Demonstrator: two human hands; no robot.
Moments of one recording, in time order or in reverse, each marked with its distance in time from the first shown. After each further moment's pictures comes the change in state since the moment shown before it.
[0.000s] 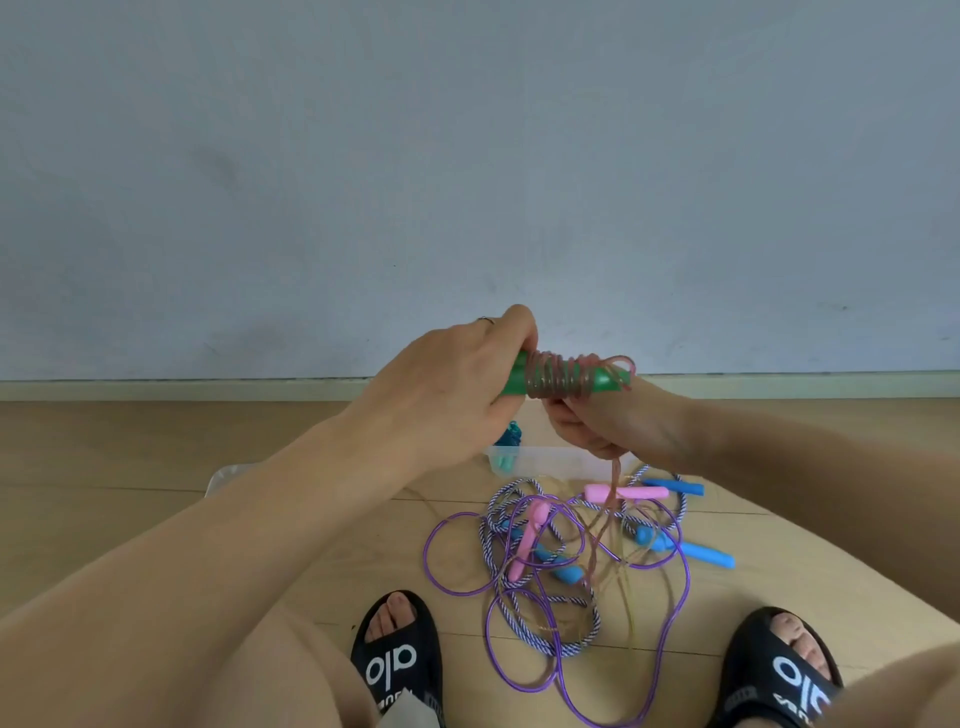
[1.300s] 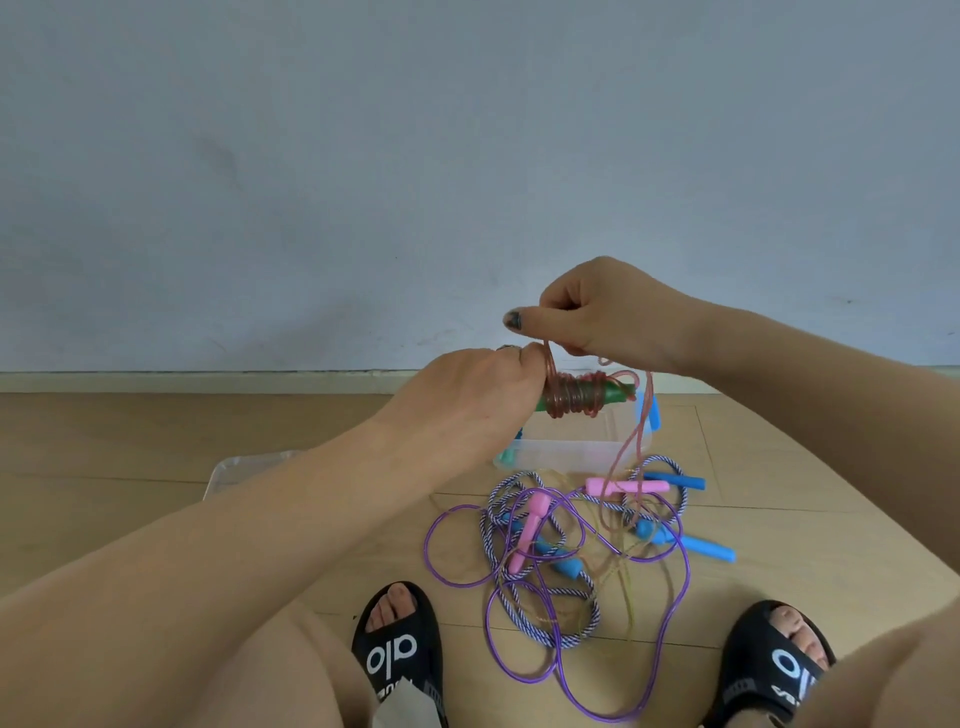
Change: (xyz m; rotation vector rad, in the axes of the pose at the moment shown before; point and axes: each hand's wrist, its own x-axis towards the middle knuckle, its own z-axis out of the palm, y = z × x) left_hand 0.001 0.000 0.025 0.383 -0.128 0.115; right_hand 0.001 -0.046 -0.036 -0.425 0.149 -0.359
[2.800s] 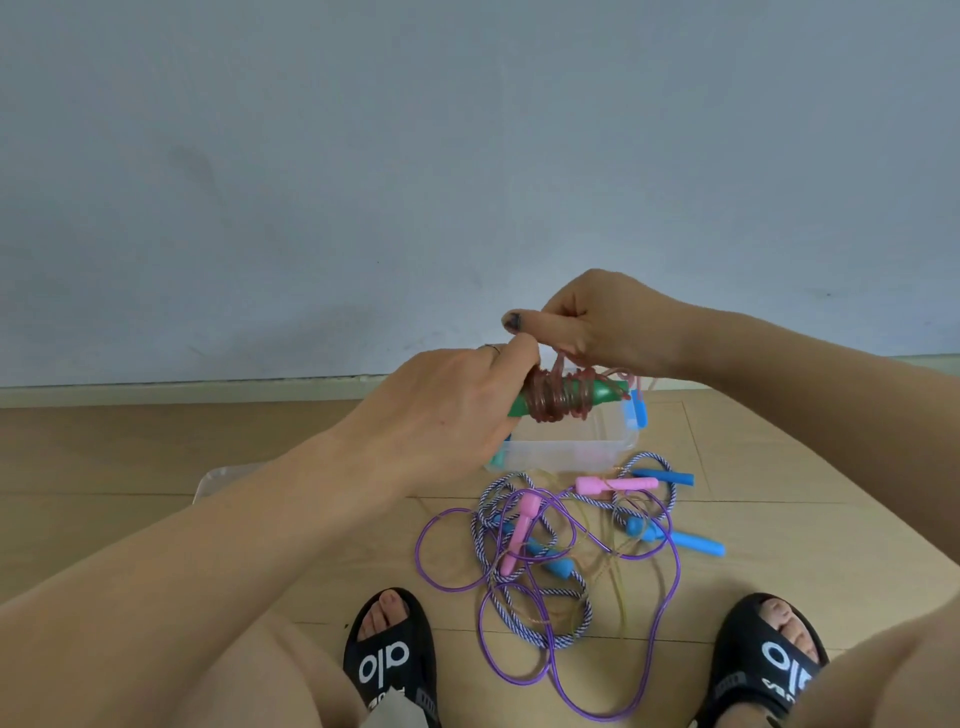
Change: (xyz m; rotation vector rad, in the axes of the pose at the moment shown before) left_hand -0.004 0.000 -0.010 -0.153 0.094 0.039; right_hand -0.003 0.021 -0.003 -0.074 -0.011 0.044
